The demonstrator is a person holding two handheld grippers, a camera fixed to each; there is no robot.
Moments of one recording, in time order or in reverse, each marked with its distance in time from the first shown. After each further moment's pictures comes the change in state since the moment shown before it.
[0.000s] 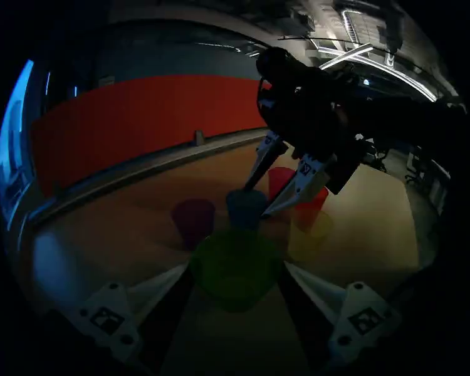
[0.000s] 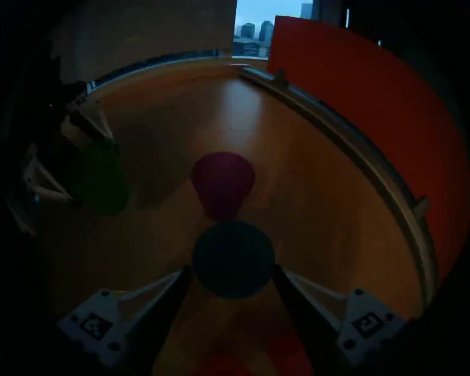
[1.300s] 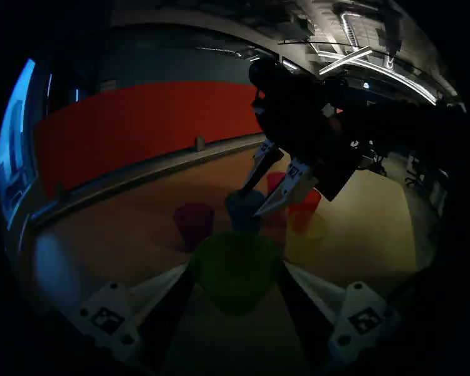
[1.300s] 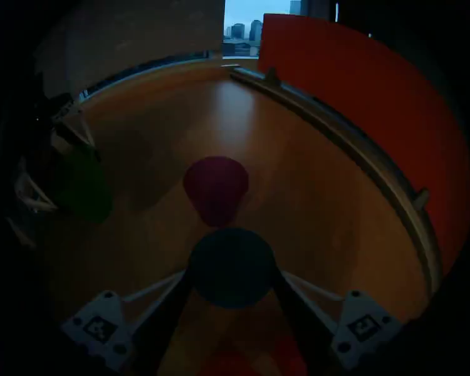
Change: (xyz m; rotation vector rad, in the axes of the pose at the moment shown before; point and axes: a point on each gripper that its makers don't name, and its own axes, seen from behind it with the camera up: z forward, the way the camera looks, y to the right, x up) left arm 0.004 0.002 -0.012 0.005 0.027 0.001; right arm 0.010 -0.001 0.004 -0.010 0.025 0.062
